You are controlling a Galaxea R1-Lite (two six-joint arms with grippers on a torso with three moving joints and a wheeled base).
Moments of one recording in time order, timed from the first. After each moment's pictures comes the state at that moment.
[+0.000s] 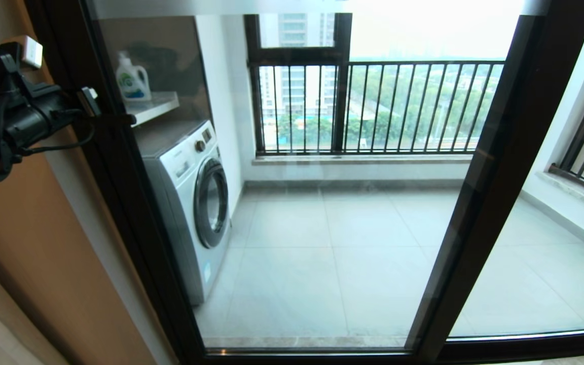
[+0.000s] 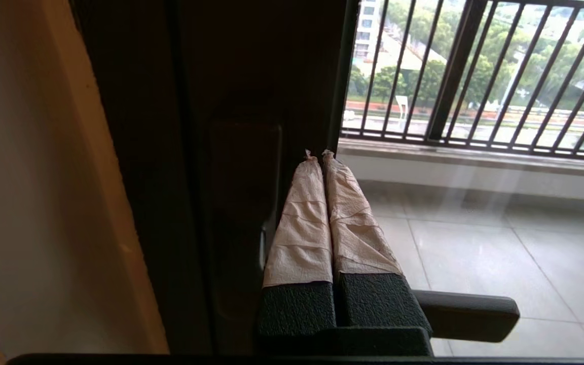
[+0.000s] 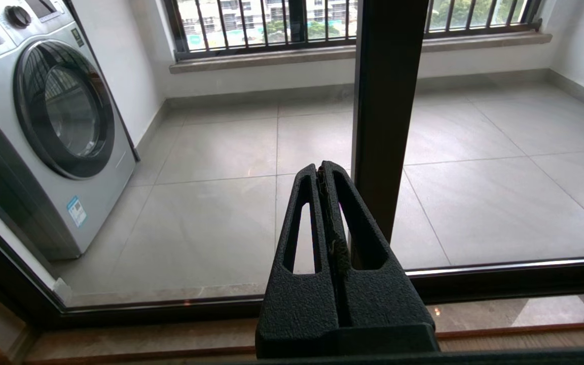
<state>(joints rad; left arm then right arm) 0.18 1.90 -1.47 -0.56 -0.15 -0.08 0.00 0.00 0.00 -0.03 -0.01 0.03</state>
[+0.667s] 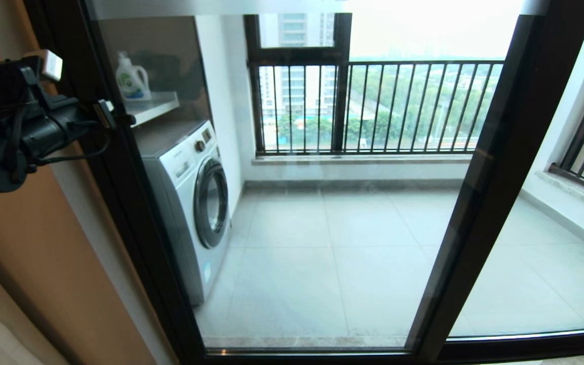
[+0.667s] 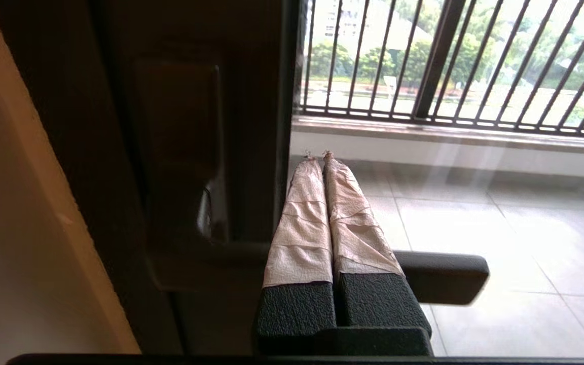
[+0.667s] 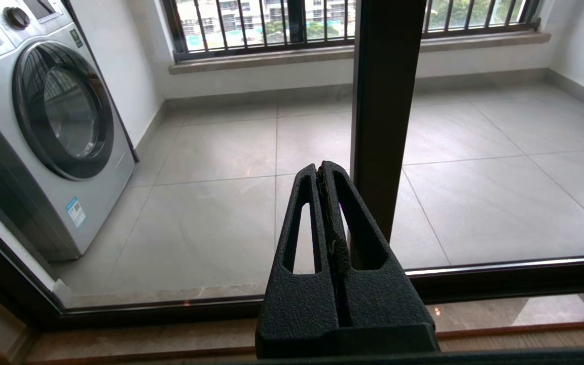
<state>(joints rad) 0.14 1.89 -1.40 -0.58 -0.15 -0.09 0.00 0.00 0.00 -0.03 -0.01 0.03</state>
